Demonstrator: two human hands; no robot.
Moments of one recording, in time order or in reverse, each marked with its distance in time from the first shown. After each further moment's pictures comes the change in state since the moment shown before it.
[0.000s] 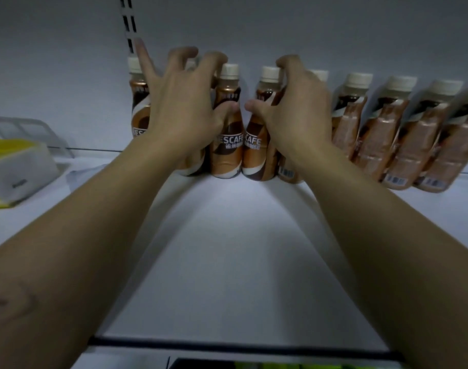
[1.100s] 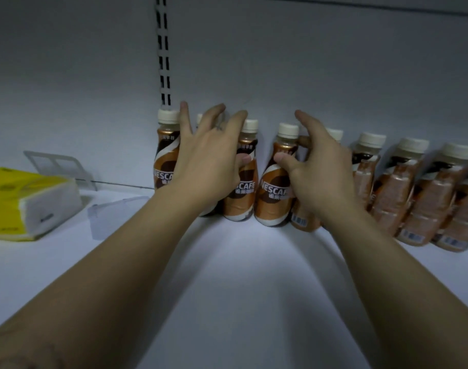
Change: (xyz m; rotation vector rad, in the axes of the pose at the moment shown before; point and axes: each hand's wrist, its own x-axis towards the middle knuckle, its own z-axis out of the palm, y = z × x) left_hand 0.004 -0.006 0.006 0.117 -0.077 0.113; right_hand -0.003 0.007 -0.013 0.267 -0.101 0.052
